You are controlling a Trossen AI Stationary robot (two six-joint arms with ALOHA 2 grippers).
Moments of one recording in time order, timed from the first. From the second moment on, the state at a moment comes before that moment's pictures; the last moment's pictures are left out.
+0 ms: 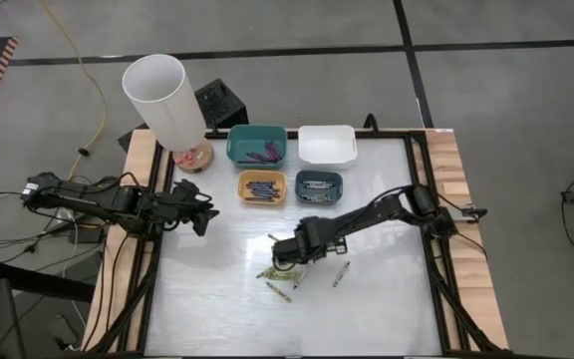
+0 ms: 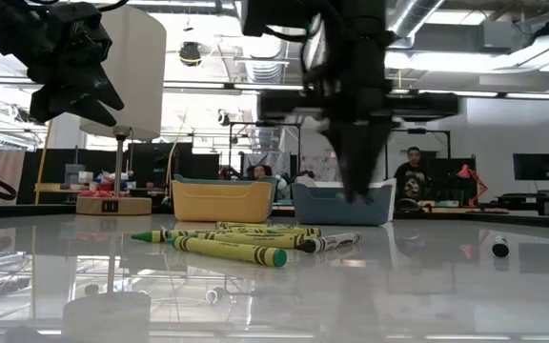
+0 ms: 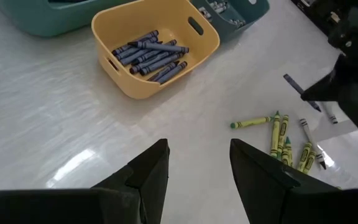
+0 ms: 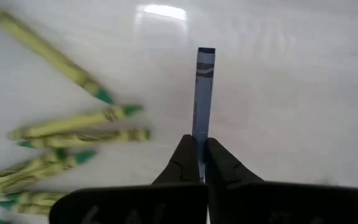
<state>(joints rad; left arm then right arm) -0.15 0.60 0.50 -0.52 -0.40 -0.83 0.24 2.06 1.69 -1.16 0.13 1.66</state>
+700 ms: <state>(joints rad) -0.15 0.60 0.50 -0.52 -0.47 -0.91 -0.05 2.06 1.87 -0.88 0.24 0.55</state>
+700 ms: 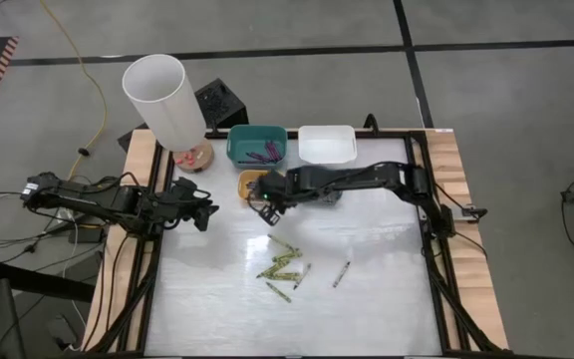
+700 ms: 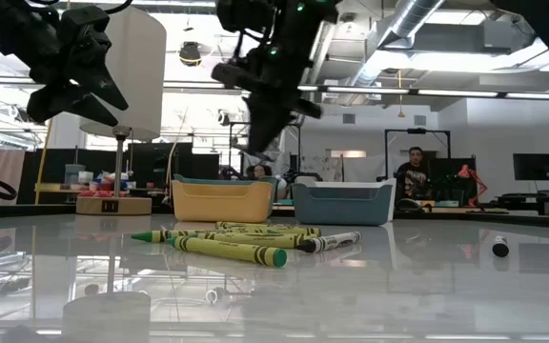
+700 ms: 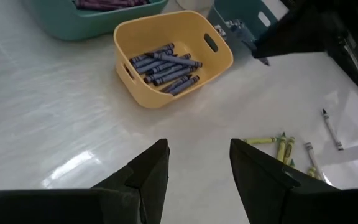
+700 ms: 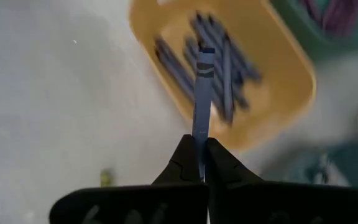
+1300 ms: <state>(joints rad) -0.15 0.60 0.50 -0.53 -0.55 -1.01 -0.18 2.08 1.86 -0.53 0.15 -0.01</state>
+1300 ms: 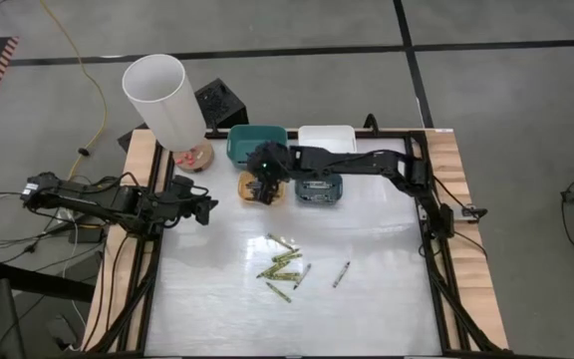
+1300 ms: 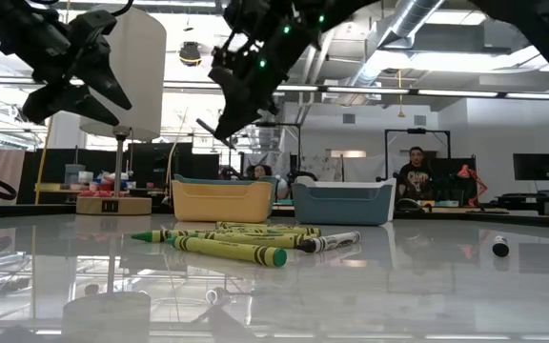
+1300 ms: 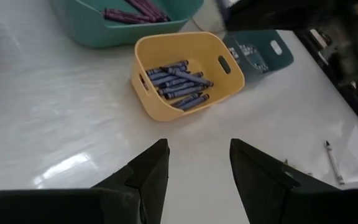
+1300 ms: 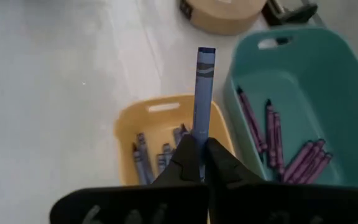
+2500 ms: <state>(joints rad) -0.15 0.60 0.50 -0.55 -0.70 -1.01 -0.22 2.24 1.86 -0.60 -0.01 -0.08</state>
